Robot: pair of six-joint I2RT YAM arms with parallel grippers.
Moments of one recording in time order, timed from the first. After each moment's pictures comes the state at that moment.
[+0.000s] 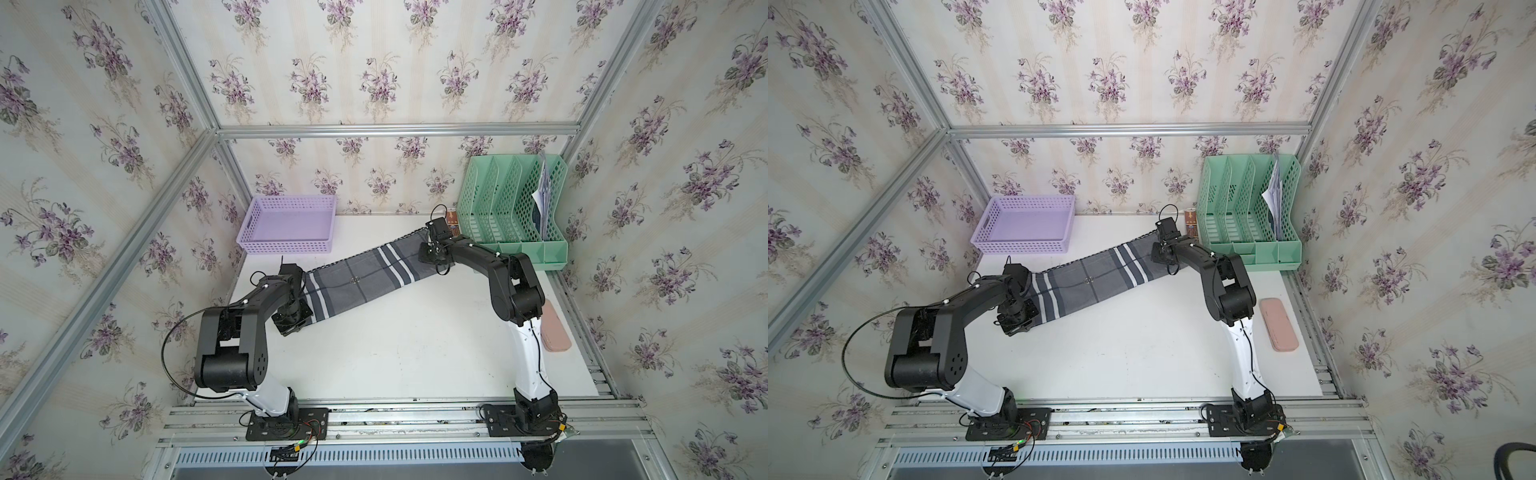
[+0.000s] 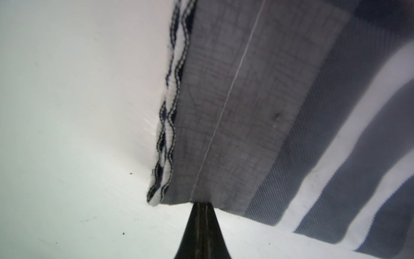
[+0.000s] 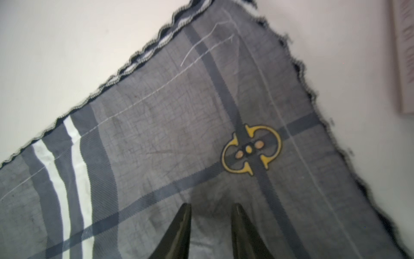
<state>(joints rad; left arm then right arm) 0.05 1.60 0.89 -0.82 -0.07 -0.62 0.41 2.28 1.74 -0.44 -0.02 0.45</state>
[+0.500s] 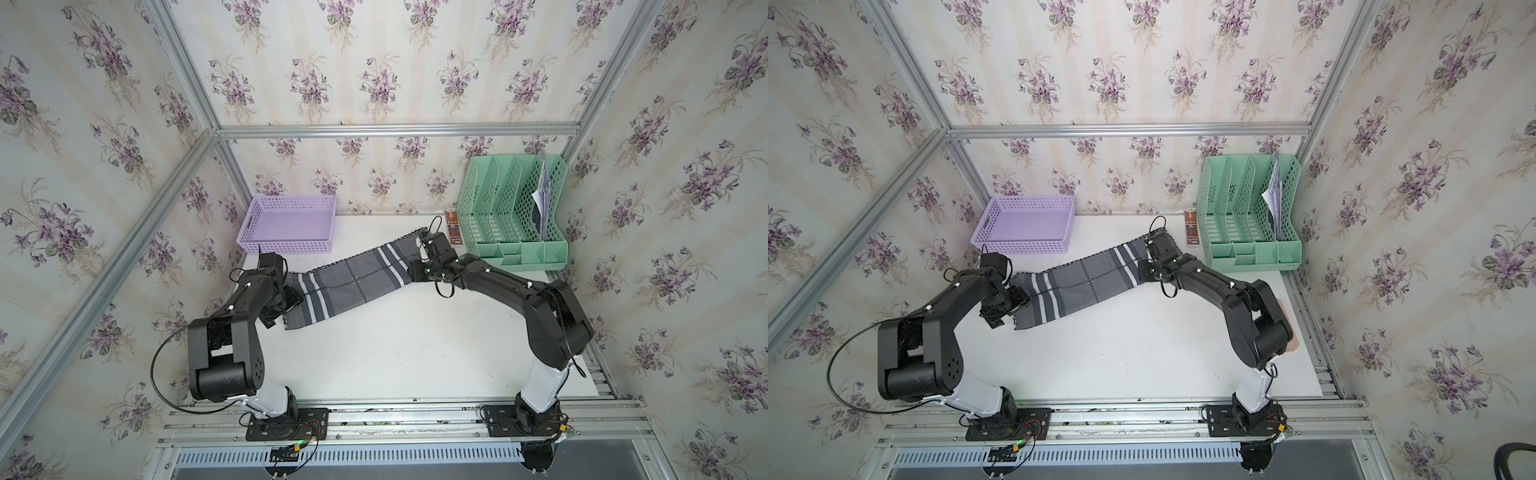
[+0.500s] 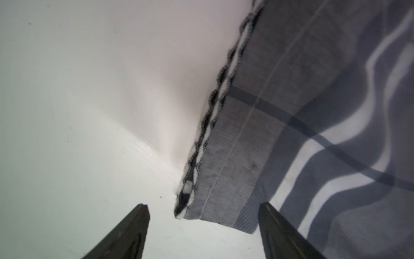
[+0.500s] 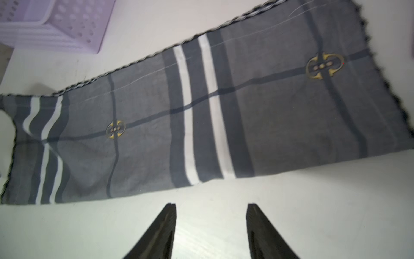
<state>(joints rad) 0.20 1.59 0.99 -0.82 -0.08 -0.57 0.62 1.78 1.23 -0.32 -0.05 0.39</state>
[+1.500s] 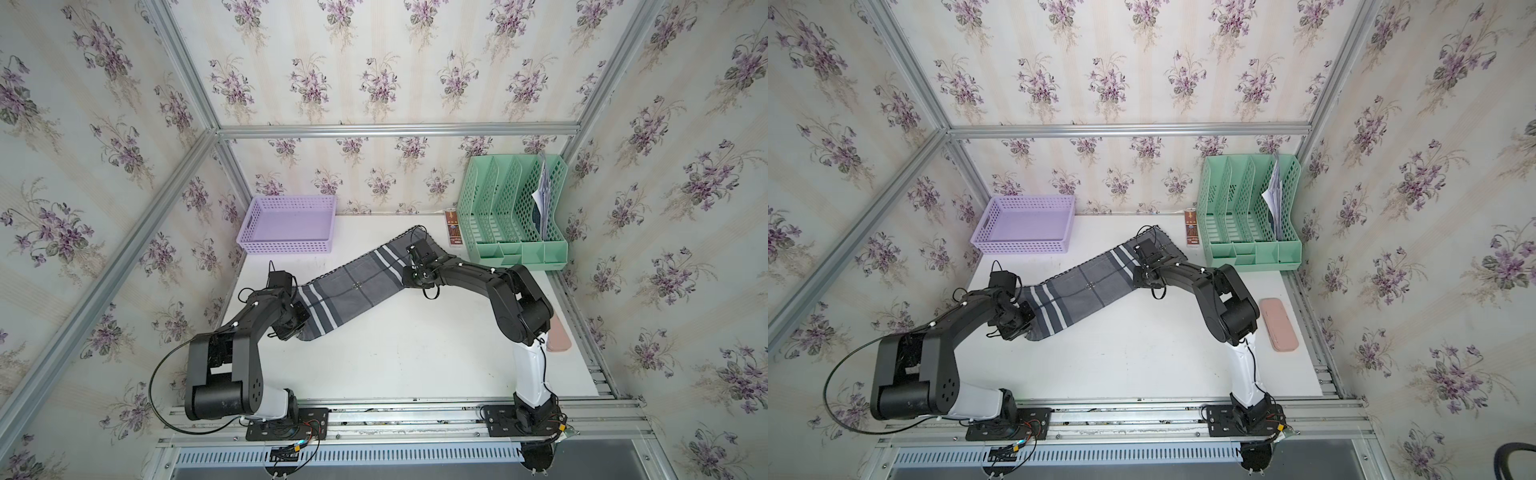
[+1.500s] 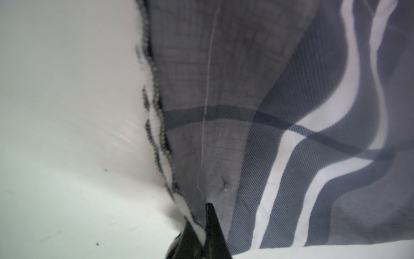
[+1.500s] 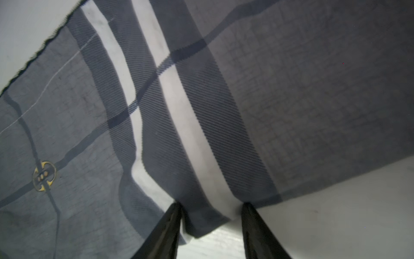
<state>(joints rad) 0.08 1.45 0.73 -0.69 0.09 -0.60 0.60 2.12 1.45 -0.38 -0.01 0.53</state>
